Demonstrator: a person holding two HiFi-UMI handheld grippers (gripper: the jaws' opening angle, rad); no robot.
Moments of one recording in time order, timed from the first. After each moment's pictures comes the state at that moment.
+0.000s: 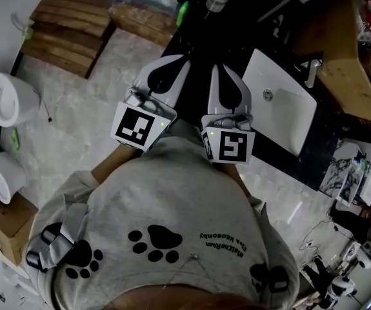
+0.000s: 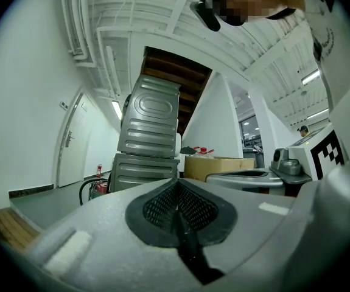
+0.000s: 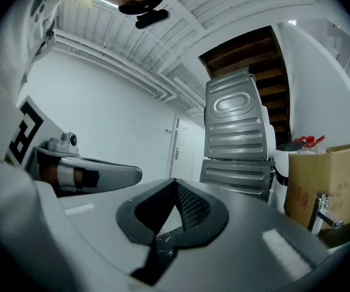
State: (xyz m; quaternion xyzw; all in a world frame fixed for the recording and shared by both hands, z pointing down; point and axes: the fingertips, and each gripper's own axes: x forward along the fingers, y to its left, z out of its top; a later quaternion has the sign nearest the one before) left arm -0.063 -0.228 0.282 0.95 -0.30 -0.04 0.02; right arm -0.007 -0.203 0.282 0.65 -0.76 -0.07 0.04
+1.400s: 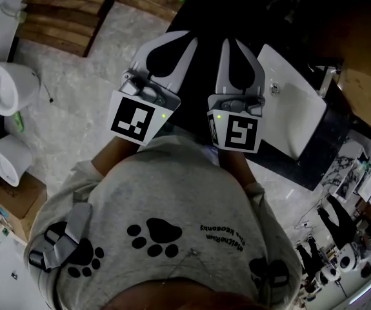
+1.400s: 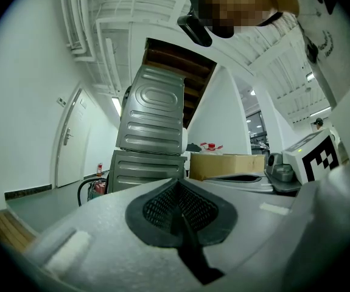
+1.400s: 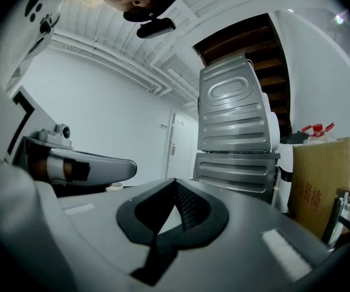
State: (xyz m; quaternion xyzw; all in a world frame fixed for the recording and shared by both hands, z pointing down) left arm -0.011 -0.316 0.291 0.95 -0.30 -0.03 0.03; right arm 0.048 -0.300 0.300 0.65 -0.75 -0.05 0.05
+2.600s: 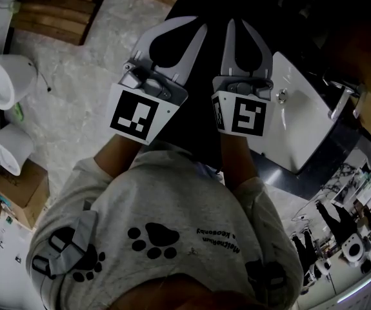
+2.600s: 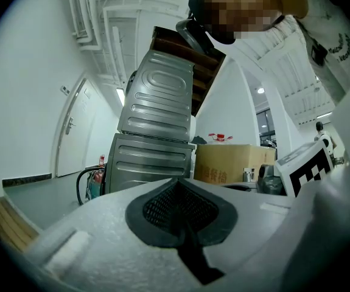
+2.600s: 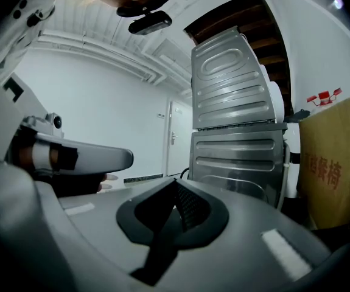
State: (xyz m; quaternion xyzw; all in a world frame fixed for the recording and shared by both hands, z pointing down) left arm 0.038 -0.382 0.352 0.95 -0.31 -0.02 0.06; right arm 0.094 -0.382 0.379 0.65 -0.76 0.00 0.06
